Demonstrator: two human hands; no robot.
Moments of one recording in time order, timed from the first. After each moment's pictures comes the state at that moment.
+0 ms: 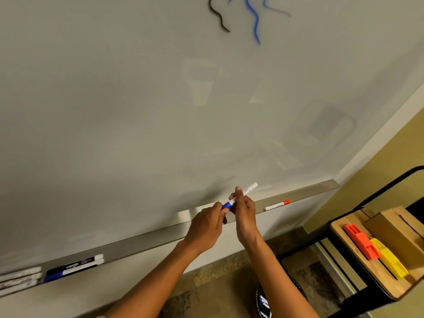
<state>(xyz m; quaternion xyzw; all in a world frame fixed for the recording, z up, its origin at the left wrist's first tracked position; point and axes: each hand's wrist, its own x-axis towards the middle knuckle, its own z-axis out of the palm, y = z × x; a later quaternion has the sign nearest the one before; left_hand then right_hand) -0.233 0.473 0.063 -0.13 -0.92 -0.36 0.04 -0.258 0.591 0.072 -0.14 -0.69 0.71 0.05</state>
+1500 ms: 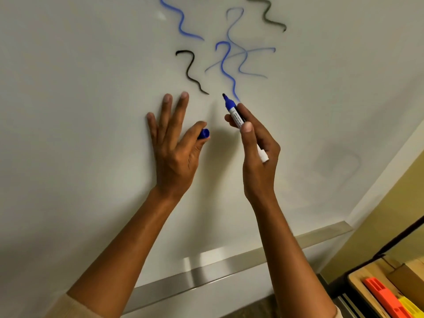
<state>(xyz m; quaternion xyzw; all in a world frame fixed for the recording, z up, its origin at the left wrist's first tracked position) -0.336 0.437 0.296 -0.15 -0.75 -0.19 0.62 -0.305 0.578 0.324 0.24 -0.62 0.68 0.33</state>
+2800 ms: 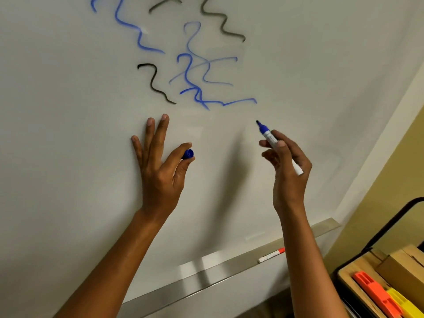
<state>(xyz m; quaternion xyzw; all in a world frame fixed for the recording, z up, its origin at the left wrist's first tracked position) -0.324 0.461 0.283 -0.16 -0.77 -0.24 0.57 -0.316 0.686 0.304 0.13 -0.57 0.73 0.36</state>
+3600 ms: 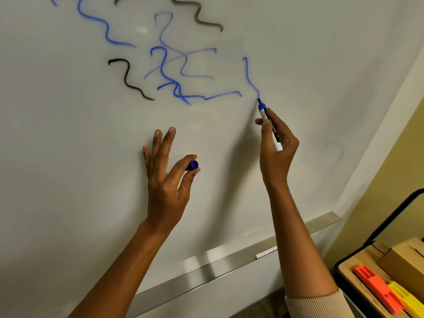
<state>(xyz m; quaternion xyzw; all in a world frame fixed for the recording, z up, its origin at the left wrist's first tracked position) -0.314 0.499 0.262 -0.21 -0.78 -0.30 0.51 -0.366 0.702 0.310 0.10 -0.61 0.65 0.45</state>
